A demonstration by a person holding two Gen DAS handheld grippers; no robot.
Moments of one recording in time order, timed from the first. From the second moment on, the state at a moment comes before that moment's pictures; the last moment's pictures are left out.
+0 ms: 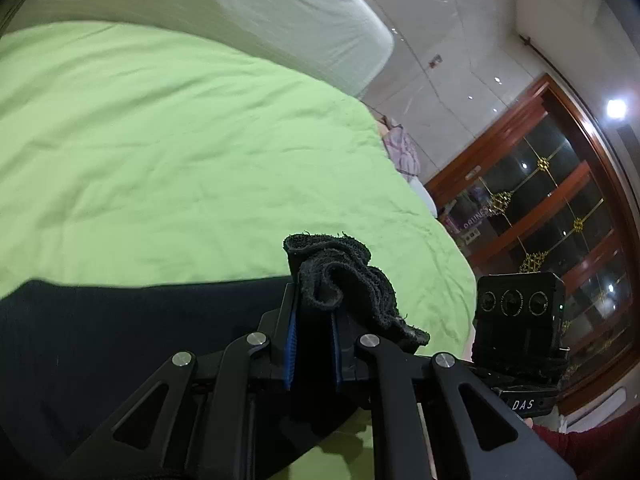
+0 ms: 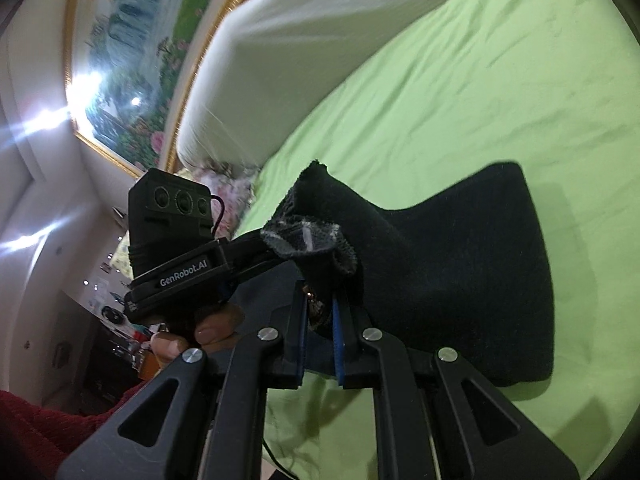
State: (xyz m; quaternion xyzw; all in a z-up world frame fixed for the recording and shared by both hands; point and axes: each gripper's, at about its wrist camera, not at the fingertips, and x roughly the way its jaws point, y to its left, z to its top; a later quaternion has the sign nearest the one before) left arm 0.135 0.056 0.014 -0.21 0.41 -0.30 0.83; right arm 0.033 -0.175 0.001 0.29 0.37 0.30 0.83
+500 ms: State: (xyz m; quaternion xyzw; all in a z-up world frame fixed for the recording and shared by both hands) left arm 0.118 0.077 -0.024 -0.26 0.46 -0.21 0.82; right arm 0.043 -0.153 -0.015 0.28 0.42 0.28 0.82
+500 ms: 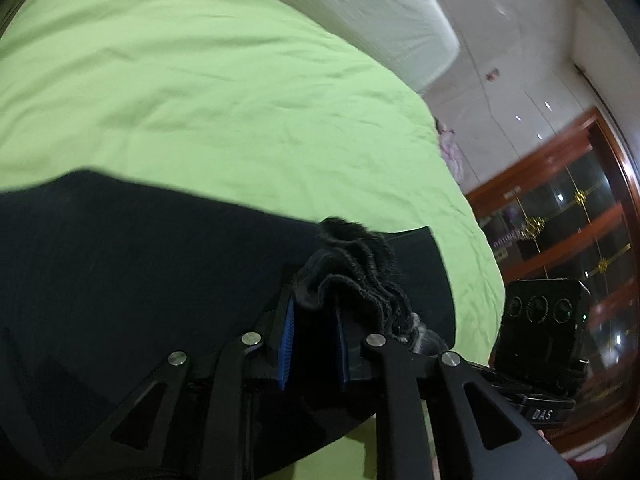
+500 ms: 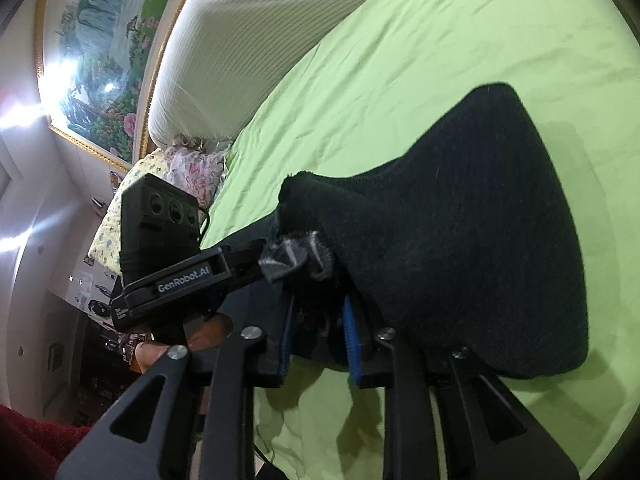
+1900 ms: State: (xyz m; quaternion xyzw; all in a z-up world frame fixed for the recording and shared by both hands) left arm -0.083 0.233 -0.027 -0.40 0.37 0.07 0.84; right arm 0.035 -0.070 -0.001 0.20 0.45 0.36 0.79
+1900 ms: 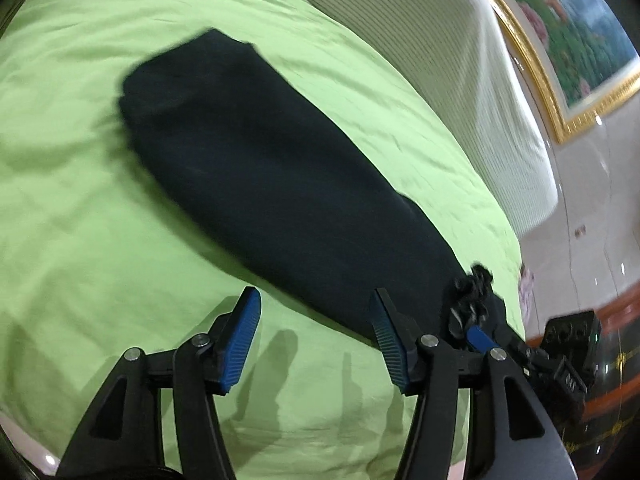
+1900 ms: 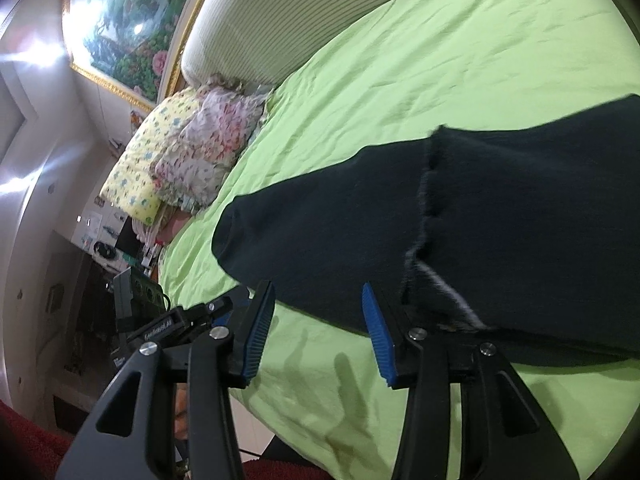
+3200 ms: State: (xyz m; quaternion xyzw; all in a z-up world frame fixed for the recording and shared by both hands) left arm -0.073 0.343 -0.050 -0.50 0.29 0.13 0.81; right arm 0.155 0.158 0.013 -0.12 0.47 0.46 0.74
